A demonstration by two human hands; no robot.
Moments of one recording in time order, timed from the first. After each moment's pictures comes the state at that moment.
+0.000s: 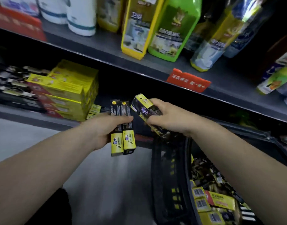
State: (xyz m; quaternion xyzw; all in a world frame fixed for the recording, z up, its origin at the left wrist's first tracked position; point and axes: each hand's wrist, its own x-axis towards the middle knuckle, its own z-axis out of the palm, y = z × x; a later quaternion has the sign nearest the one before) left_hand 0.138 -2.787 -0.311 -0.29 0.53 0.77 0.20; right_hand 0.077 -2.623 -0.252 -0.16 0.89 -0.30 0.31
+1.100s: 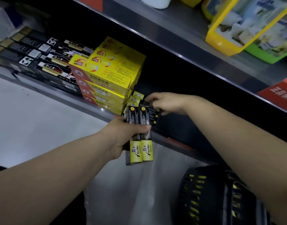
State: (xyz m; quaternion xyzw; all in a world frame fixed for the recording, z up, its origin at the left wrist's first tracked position) left_hand 0.126 -2.859 -0.387 -0.36 0.47 0.79 0.18; right_hand -0.041 -2.759 -0.395 -0.19 0.85 -0.16 0.47
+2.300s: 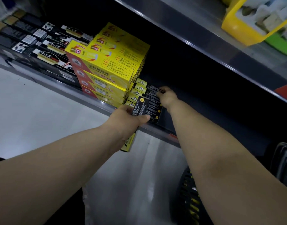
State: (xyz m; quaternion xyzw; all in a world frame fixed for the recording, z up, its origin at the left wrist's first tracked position) left_hand 0.113 -2.858 -0.393 -0.39 0.56 0.72 0.13; right_hand -0.080 -2.757 -0.502 0.00 0.93 -0.27 0.27
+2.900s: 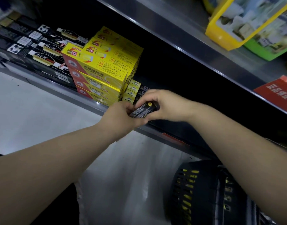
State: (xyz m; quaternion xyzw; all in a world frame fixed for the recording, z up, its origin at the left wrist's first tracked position) left_hand 0.114 -2.863 -0.395 -0.26 0.76 0.58 0.10; right_hand -0.005 -2.747 -0.357 -0.45 0.80 -0.16 0.36
